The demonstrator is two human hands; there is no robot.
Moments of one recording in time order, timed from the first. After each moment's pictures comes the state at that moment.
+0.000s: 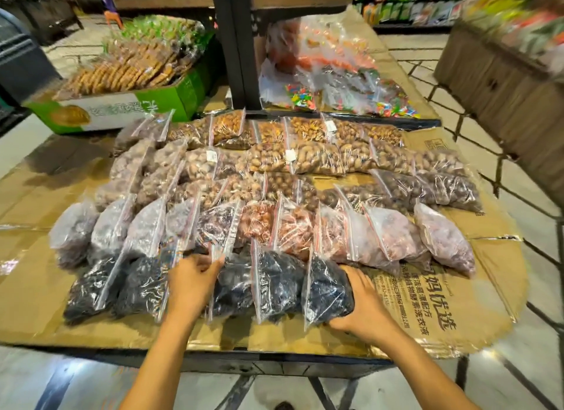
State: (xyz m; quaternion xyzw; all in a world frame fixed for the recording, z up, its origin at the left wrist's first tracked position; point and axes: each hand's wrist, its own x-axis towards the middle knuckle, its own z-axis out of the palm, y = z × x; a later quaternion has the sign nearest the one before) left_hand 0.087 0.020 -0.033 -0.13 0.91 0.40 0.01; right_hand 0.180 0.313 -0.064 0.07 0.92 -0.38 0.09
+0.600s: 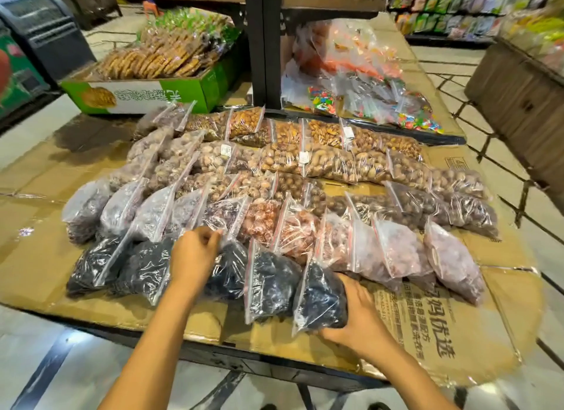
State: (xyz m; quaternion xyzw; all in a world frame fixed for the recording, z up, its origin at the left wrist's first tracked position) left_hand 0.076 0.040 -0.009 -0.12 0.92 0.36 -0.05; right_hand 0.177 0.321 -0.060 0.02 0.93 -0.35 0.13
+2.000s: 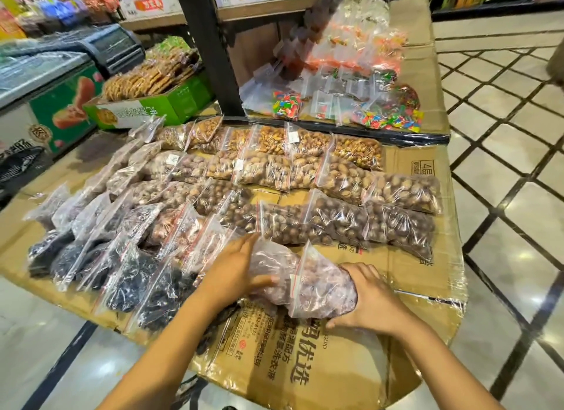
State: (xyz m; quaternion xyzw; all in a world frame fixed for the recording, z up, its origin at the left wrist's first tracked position) left_hand 0.096 0.349 -0.016 0.06 0.99 0.13 0.09; right_hand 0.101 0.633 -0.075 -0.17 0.93 -0.30 0.16
